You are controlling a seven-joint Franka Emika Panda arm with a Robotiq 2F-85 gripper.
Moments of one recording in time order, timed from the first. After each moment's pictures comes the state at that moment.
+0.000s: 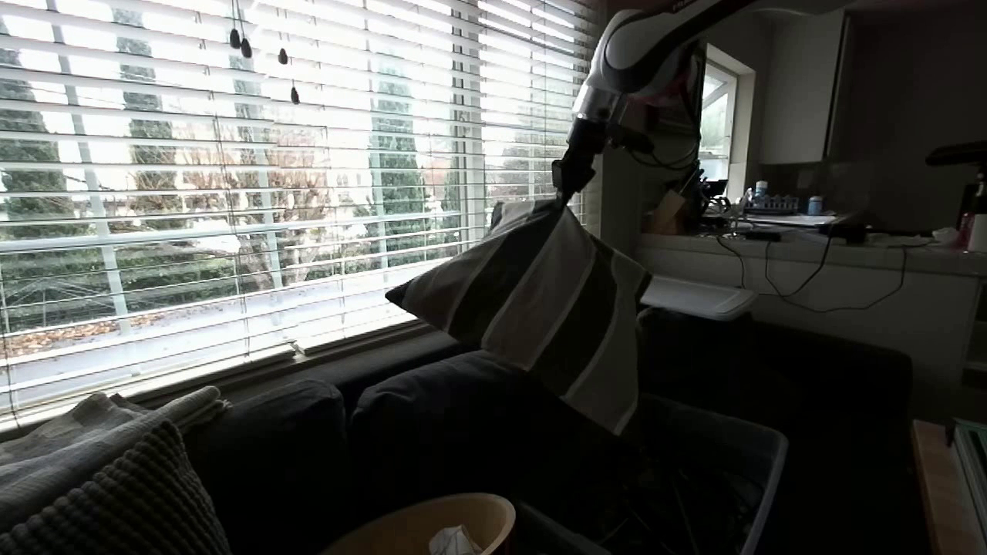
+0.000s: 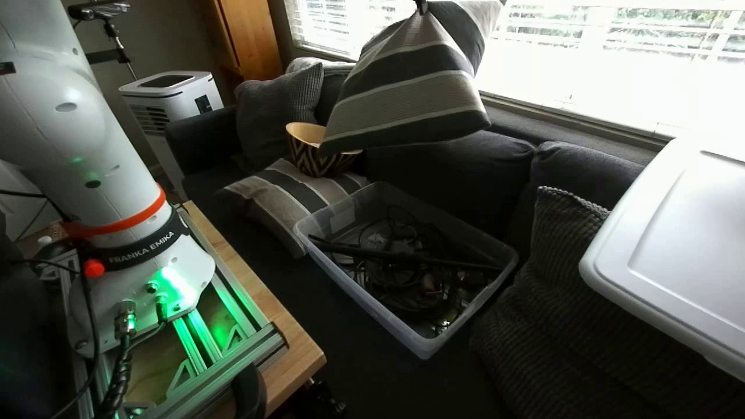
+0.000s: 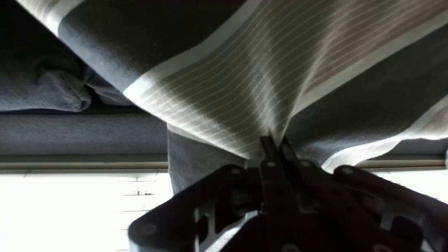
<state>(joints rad) -0.05 0.11 0.03 -1.84 0.09 2.35 -0.08</state>
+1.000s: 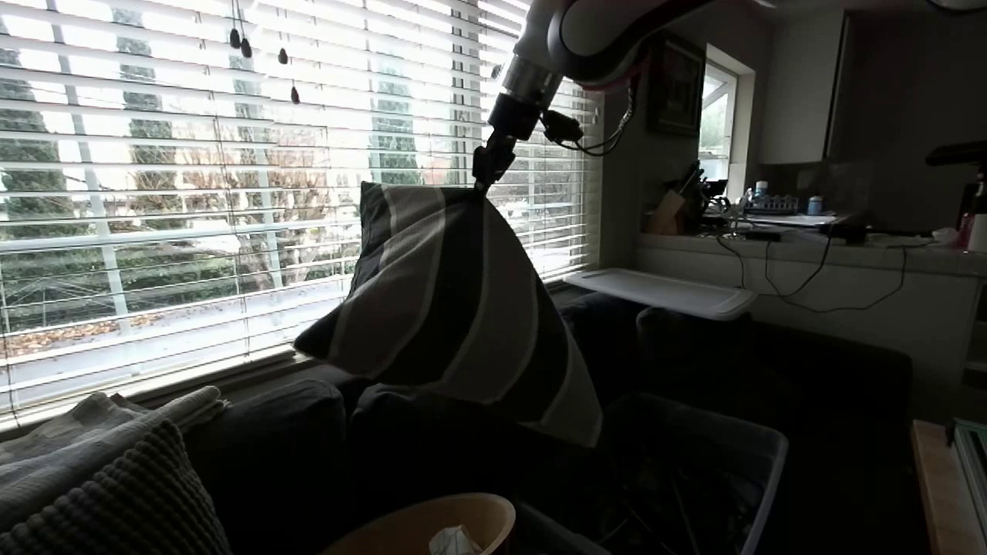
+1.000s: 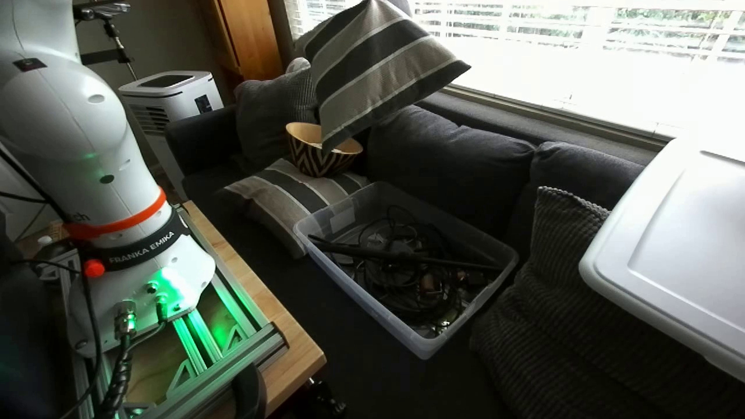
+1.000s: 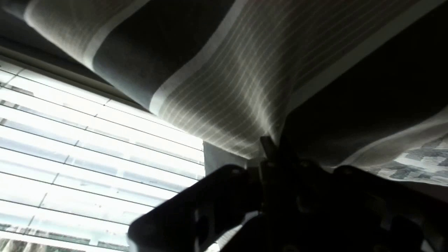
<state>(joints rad) 0.16 0.23 0.13 -1.68 -0.09 2.45 -0.08</state>
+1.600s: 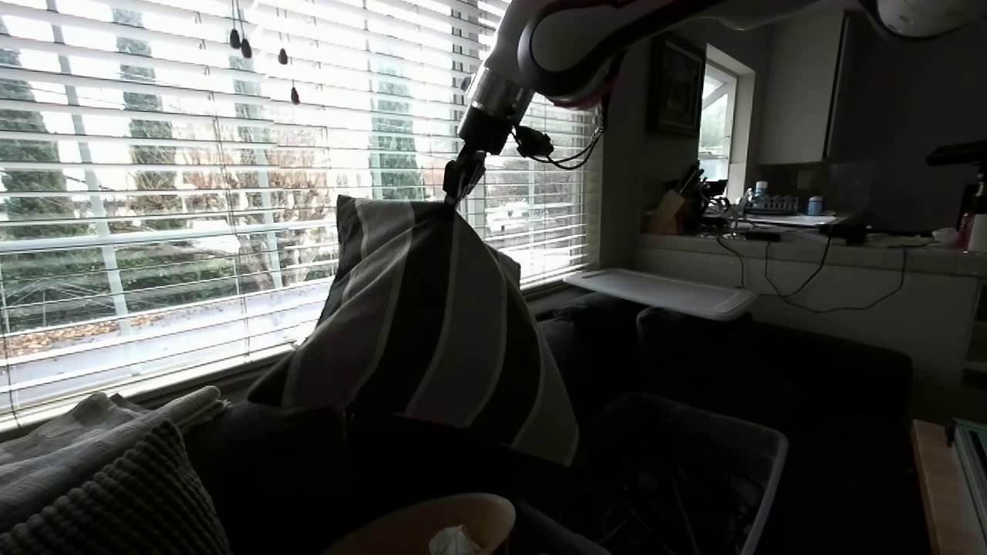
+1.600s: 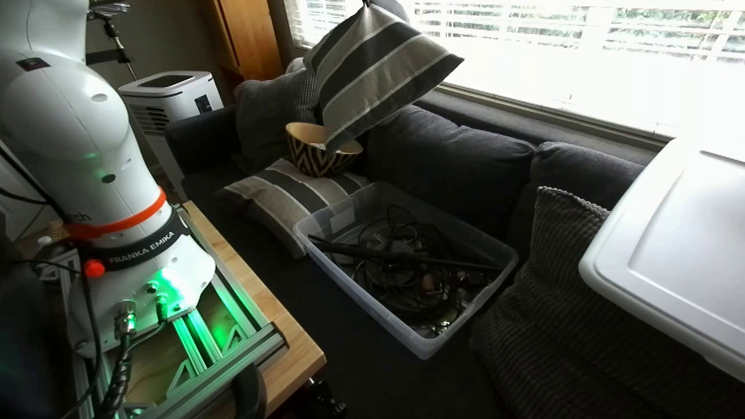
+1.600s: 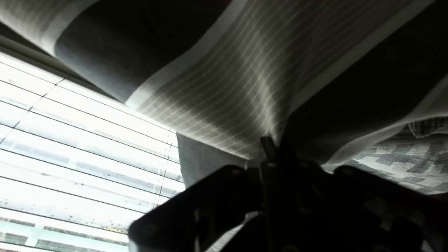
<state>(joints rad) 0.18 0.34 0.17 -1.57 -0.08 2.46 -0.14</state>
